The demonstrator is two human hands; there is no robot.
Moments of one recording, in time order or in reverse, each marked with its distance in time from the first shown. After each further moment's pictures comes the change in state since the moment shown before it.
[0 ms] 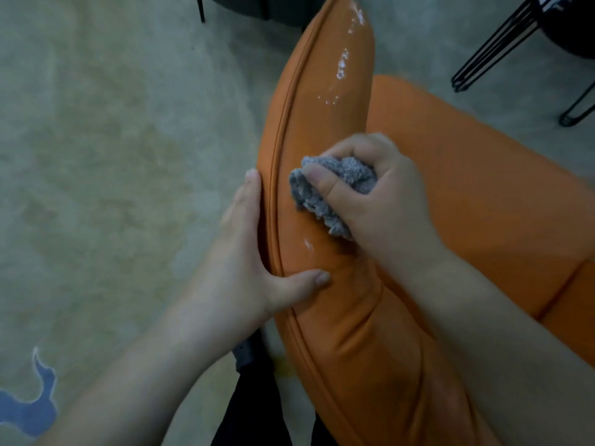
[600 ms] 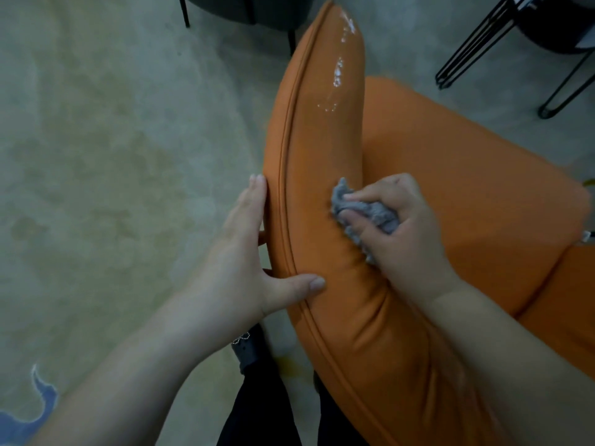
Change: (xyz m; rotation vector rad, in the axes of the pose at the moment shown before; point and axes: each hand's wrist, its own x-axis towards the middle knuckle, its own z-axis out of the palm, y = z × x) left_hand 0.004 -0.015 -0.021 0.055 -0.117 0.042; right_hand -0.036 0.032 -0.019 0.058 -0.057 0.233
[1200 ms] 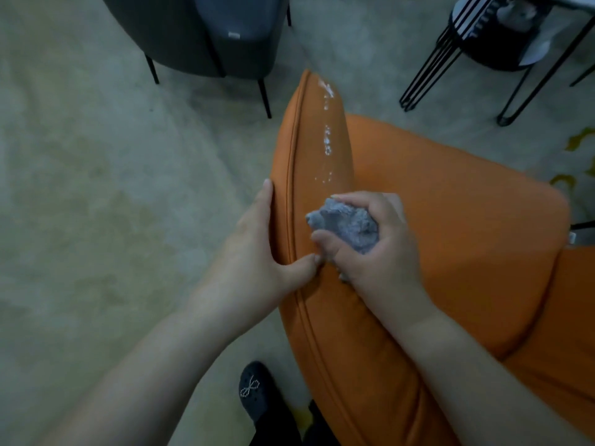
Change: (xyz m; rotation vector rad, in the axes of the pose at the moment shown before) left_hand 0.093 0.006 -0.035 0.061 0.019 0.137; right_hand 0.046 -0.019 0.040 0.088 0.230 0.059
